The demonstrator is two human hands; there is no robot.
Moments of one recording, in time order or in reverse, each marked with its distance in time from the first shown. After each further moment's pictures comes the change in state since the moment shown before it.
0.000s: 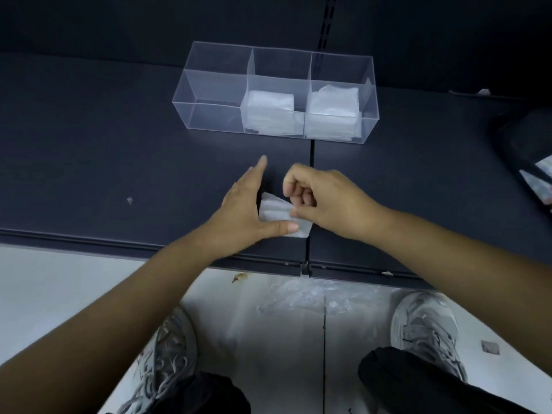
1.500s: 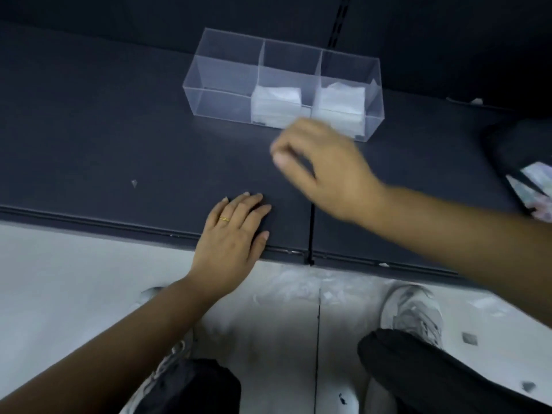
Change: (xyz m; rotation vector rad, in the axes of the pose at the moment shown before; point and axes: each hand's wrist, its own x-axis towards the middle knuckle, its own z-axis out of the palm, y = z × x) left_hand -0.049 -0.047 0.032 0.686 0.305 0.222; right_hand 0.014 -0.036 -0.005 -0.258 0.341 -0.398
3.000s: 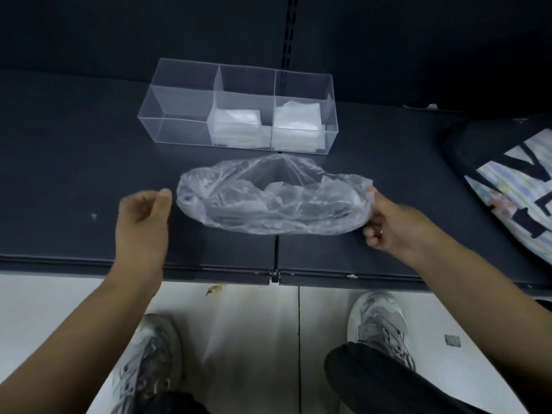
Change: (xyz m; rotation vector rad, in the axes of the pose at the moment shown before) left_hand 0.041 -0.014 -0.045 -0.984 0.449 -0.897; right_hand -0.112 0.069 -0.051 0.964 0.291 1.469
